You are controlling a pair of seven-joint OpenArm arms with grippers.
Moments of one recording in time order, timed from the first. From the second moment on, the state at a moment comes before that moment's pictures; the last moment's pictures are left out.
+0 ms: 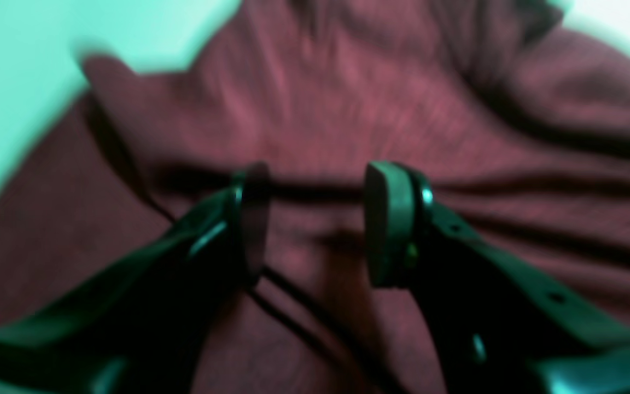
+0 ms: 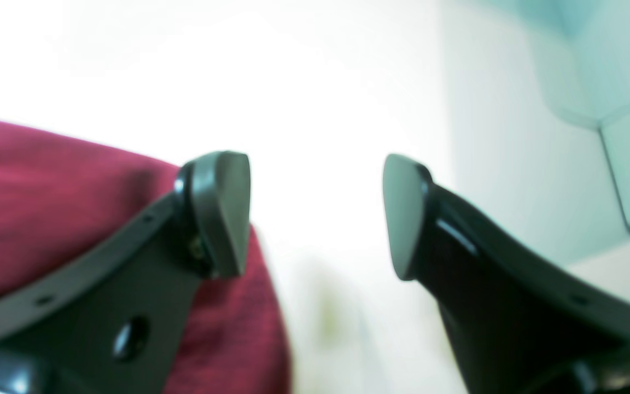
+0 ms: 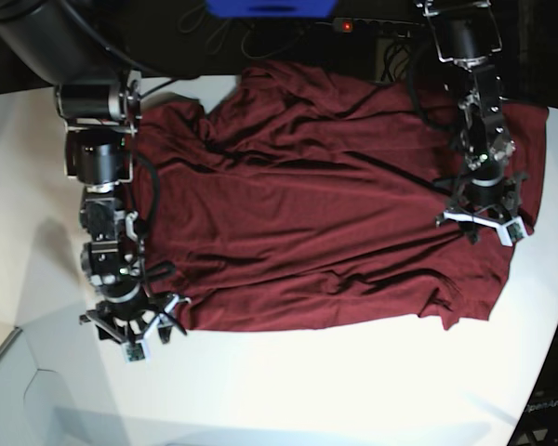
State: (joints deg) left arm 0.6 -7.2 -17.9 77.1 -12.6 4.1 14.8; right arm 28.2 5.0 5.4 51.0 -15.1 11.1 -9.4
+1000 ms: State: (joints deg) left arm -1.5 -11.6 -18.5 67.2 -12.7 3.7 14.2; right arm 34.2 4.2 1.2 31.8 -14.9 9.6 -7.9
